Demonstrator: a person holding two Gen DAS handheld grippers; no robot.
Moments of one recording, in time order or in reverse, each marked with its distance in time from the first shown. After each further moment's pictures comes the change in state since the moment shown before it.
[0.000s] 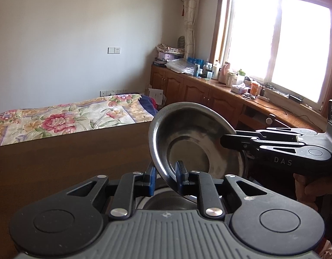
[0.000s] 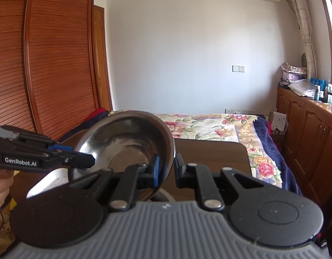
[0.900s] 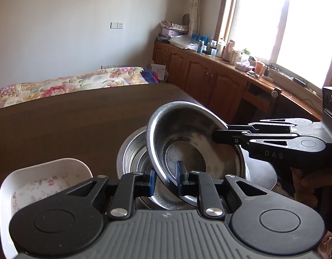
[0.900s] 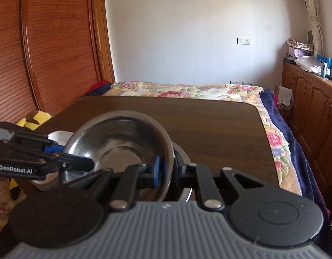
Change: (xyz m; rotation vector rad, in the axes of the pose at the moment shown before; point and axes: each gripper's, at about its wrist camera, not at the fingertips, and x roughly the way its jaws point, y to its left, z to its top) left arm 0.026 0.008 -0.055 -0.032 0.127 0.003; right arm 0.021 0.015 -0.045 0.006 0.150 0.010
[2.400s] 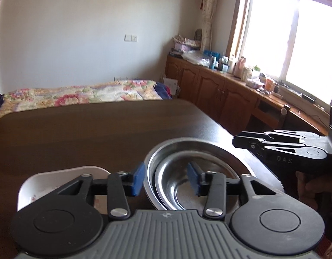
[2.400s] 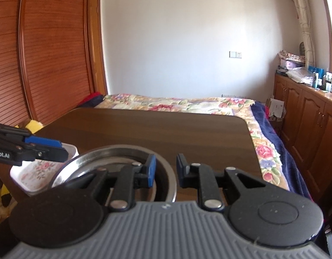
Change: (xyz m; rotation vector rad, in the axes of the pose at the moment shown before) left arm -0.027 0.010 0.002 -0.040 -0.104 0.063; right arm -0.015 -0.004 0.006 -0.002 -0.094 -0.050
